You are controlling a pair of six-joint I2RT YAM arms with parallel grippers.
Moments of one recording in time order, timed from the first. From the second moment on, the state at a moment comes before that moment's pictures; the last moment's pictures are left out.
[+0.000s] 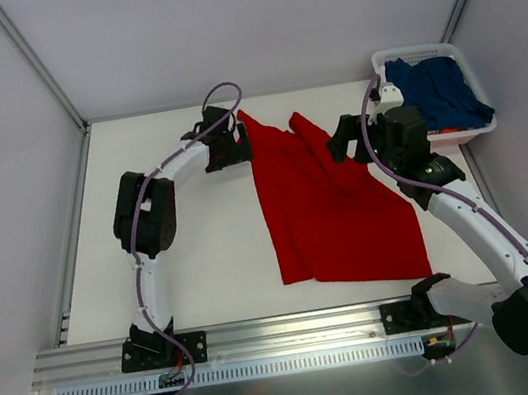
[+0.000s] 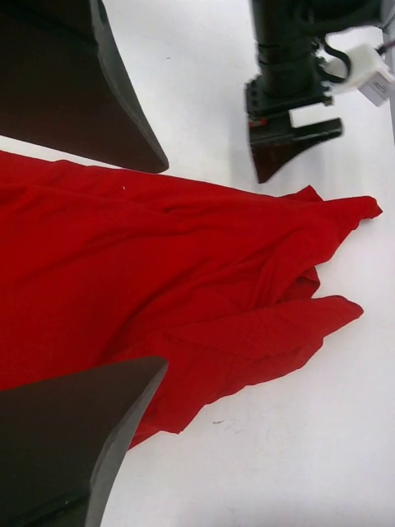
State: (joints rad) left arm -0.40 2.19 1.70 -0.41 -0.05 -0.47; right arm 0.34 1.09 0.98 -0.27 -0.02 0.32
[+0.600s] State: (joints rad) left arm -0.75 1.65 1.00 -0.33 -0.15 -0.76; right arm 0.34 1.14 0.98 -0.27 -0.02 0.32
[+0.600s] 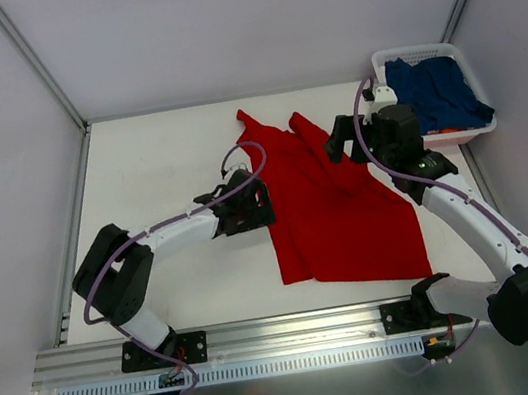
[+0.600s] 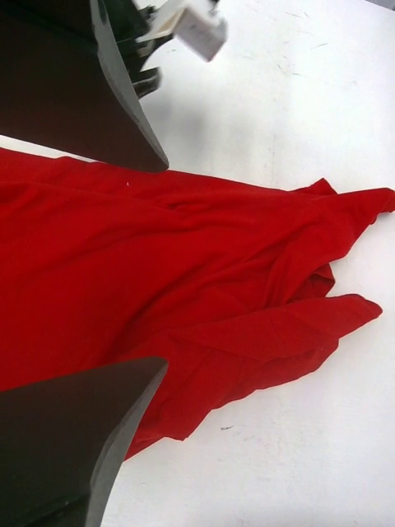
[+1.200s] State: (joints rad) left arm -1.01 1.43 0.68 -0.24 -0.19 -1.04; right arm 0.33 1.18 1.01 -0.27 -0.04 0.32
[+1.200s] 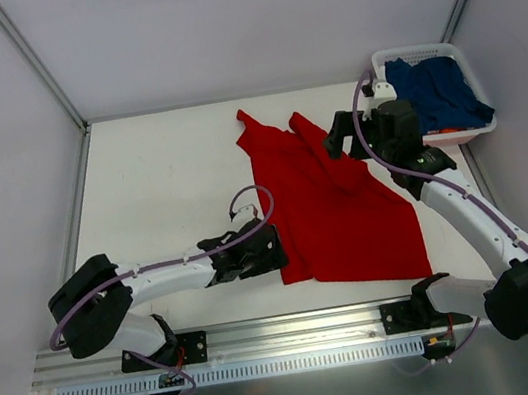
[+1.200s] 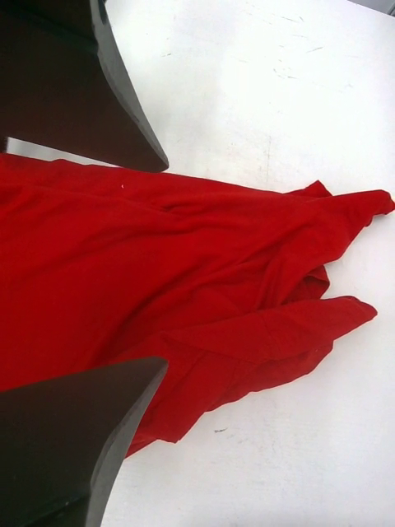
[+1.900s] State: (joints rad) left arm -1.16 1.53 0.66 -0.07 -0.19 -1.21; right arm 0.32 1.18 1.03 -0.27 -0.05 0.32
